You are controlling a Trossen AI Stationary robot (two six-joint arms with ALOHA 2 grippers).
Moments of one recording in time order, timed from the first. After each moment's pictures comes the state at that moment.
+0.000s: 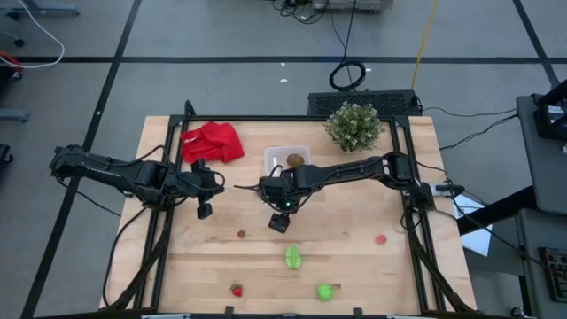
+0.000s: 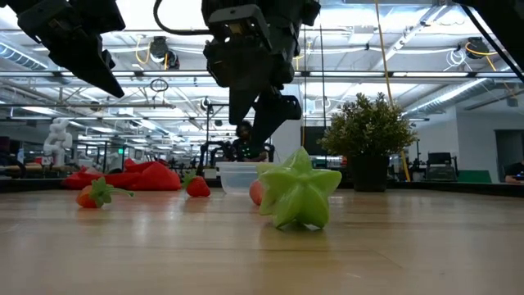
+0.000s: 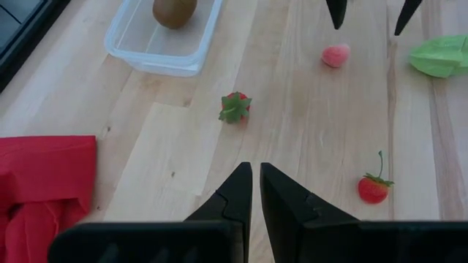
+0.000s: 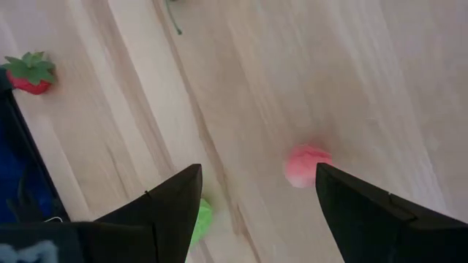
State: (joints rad) left arm -0.18 0.78 0.63 -0.67 -0.29 -0.29; right arm 0.05 2.14 1.81 -0.92 -0.29 0.51
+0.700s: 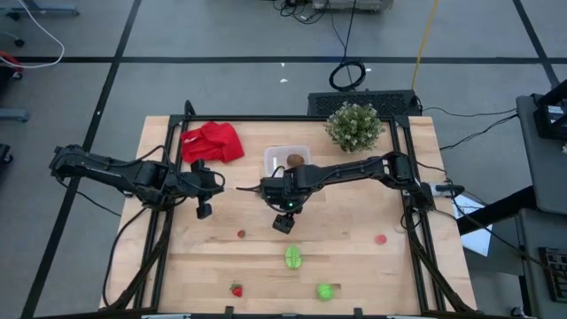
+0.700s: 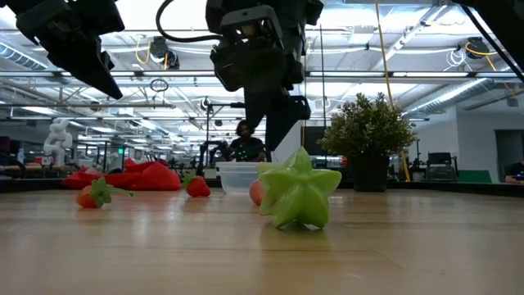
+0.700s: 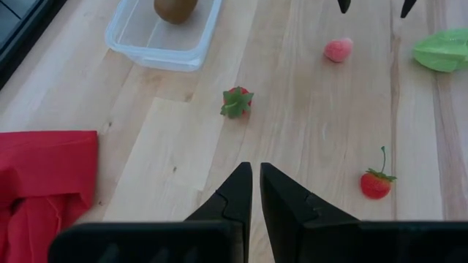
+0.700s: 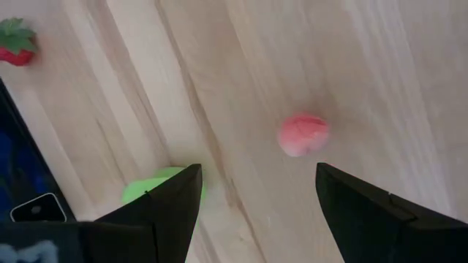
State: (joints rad) left arm -0.18 0.78 0.63 -0.69 -0.29 -0.29; right arm 0.05 2.14 1.81 -1.00 -0.31 0.49
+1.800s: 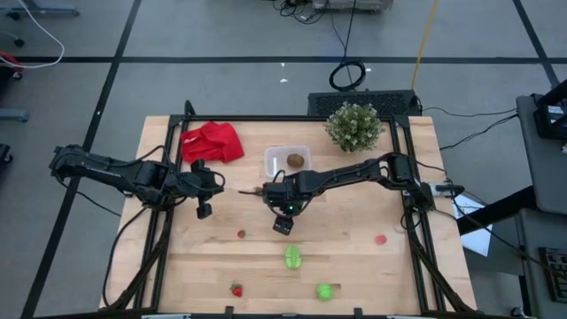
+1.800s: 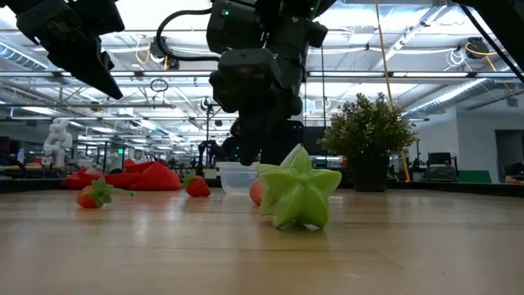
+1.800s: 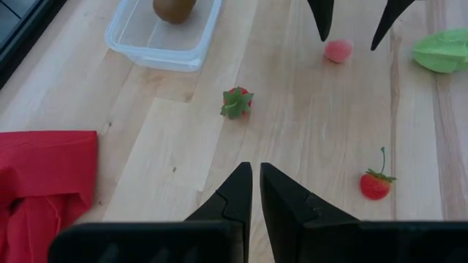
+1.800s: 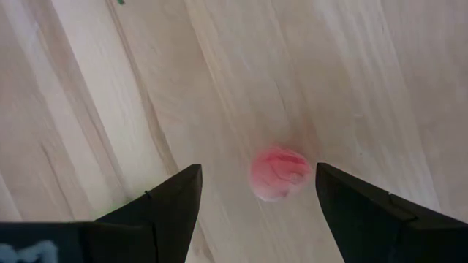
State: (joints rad) left arm -0.18 0.78 0.63 -0.68 -0.29 -0.29; right arm 0.05 2.15 1.67 -0.81 -0.23 0.47
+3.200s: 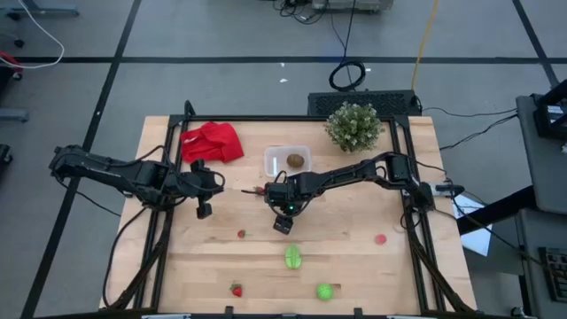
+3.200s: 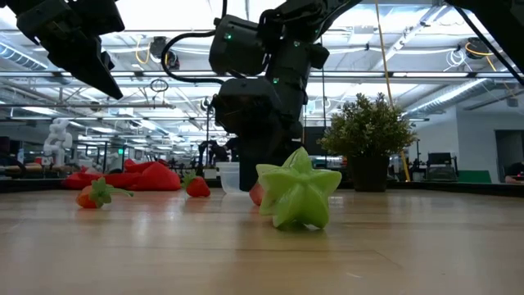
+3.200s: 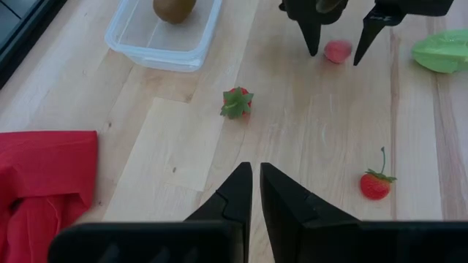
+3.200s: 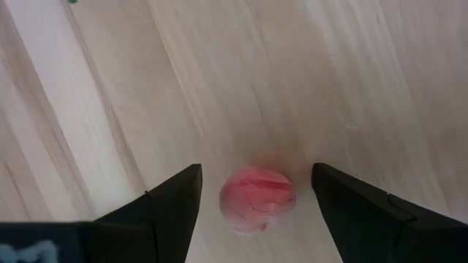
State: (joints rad) left arm -0.18 0.78 0.63 -0.68 -0.29 -0.29; right arm 0.04 2.19 1.58 -0.68 -0.24 0.48
